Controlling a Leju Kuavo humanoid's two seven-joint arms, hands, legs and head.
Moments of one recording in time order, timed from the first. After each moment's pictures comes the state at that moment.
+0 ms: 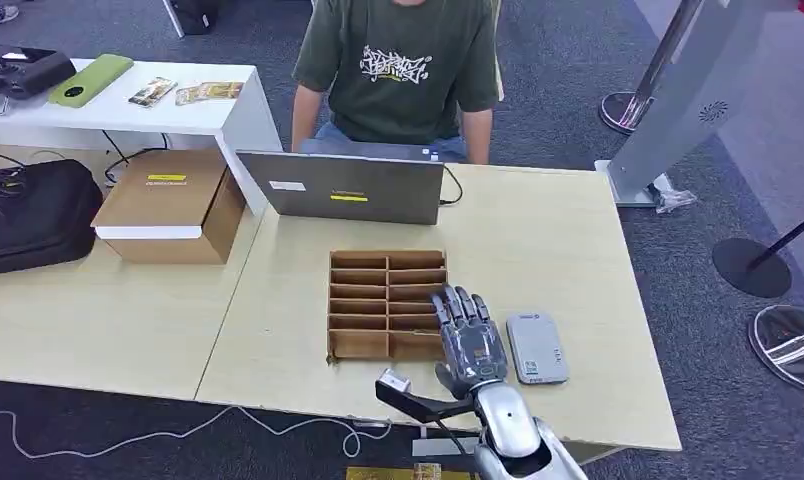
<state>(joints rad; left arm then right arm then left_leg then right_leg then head) -0.04 0.04 -1.49 -0.03 1.55 -0.21 -0.11 -0.12 0.02 0.46 -1.21 1.56 -0.14 0.16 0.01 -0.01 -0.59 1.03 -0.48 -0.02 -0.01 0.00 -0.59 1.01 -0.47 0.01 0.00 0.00</state>
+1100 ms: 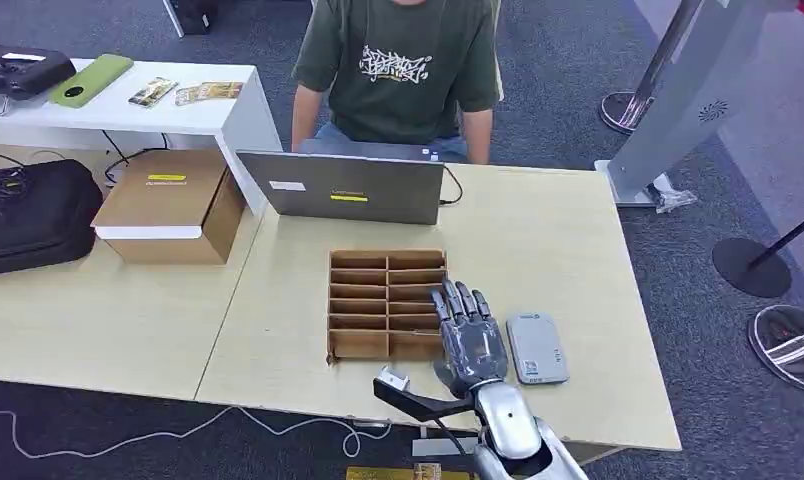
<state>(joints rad) -0.04 0.04 -1.49 -0.03 1.56 -0.21 -0.11 -0.11 0.02 0.47 -1.26 1.55 -0.14 0.16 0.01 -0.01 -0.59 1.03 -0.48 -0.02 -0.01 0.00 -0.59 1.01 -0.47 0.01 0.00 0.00</state>
